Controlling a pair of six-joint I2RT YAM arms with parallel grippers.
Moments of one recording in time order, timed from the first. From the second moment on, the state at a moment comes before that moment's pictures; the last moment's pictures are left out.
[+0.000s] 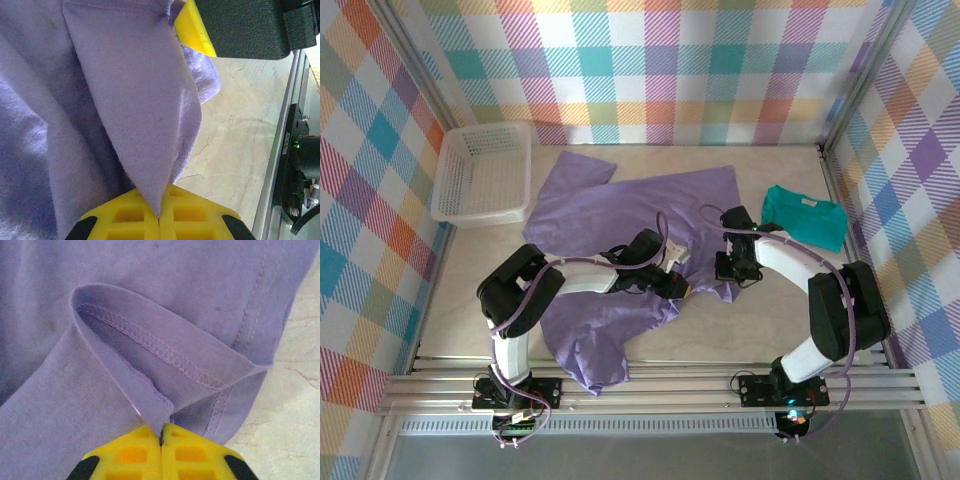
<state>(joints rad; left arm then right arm) -0.82 1.89 1.02 0.07 0.57 -0.39 0.34 1.55 0.93 -0.75 -0.03 0.38</state>
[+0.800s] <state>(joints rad) -0.79 1.60 1.00 -0.28 0.26 -0.46 -0.10 1.44 0.93 -0.58 -0.68 0.41</state>
